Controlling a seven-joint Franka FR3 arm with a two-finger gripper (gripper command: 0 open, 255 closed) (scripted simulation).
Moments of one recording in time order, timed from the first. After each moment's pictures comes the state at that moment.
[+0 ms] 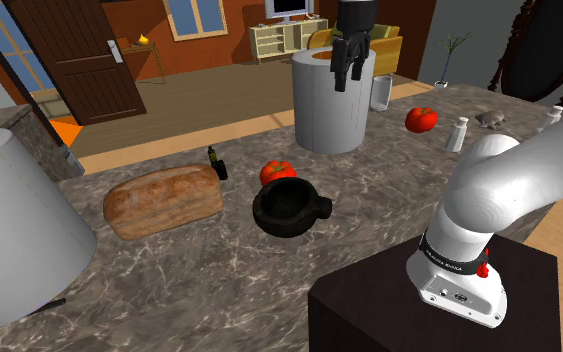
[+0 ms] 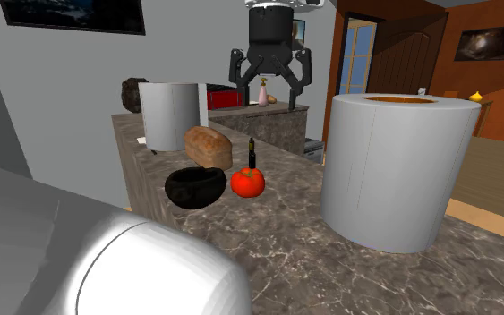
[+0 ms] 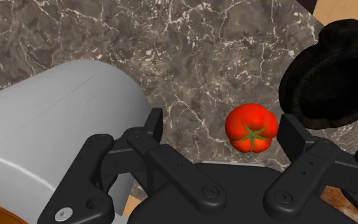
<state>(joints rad) -0.02 -0.77 -0.04 -2.26 0.00 1.52 -0.12</state>
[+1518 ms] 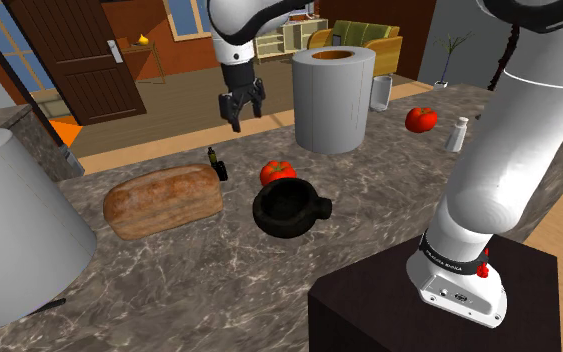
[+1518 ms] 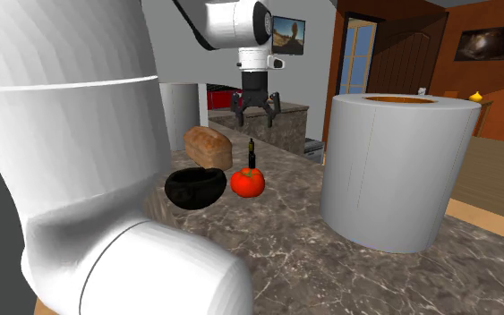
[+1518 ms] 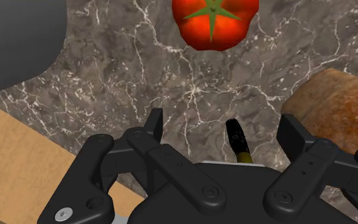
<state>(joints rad) 0.05 -0.05 0.16 -1.88 -0.01 1.83 0.10</state>
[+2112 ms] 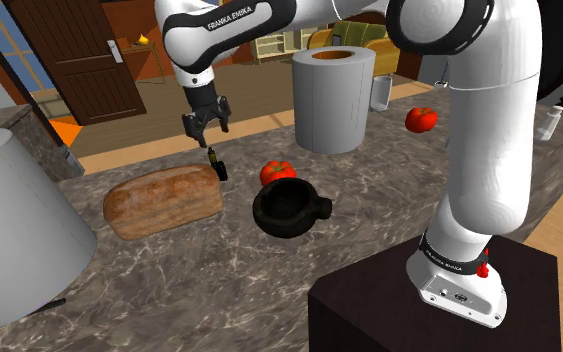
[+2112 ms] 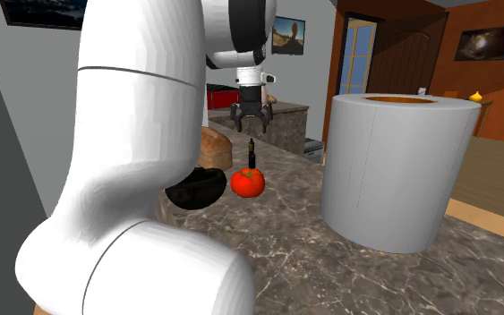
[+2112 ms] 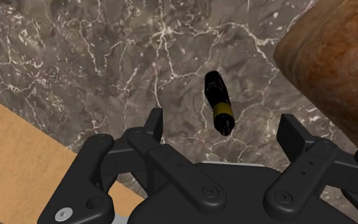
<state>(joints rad) 0.11 0.30 0.19 -1.54 -0.09 1.82 0.19</state>
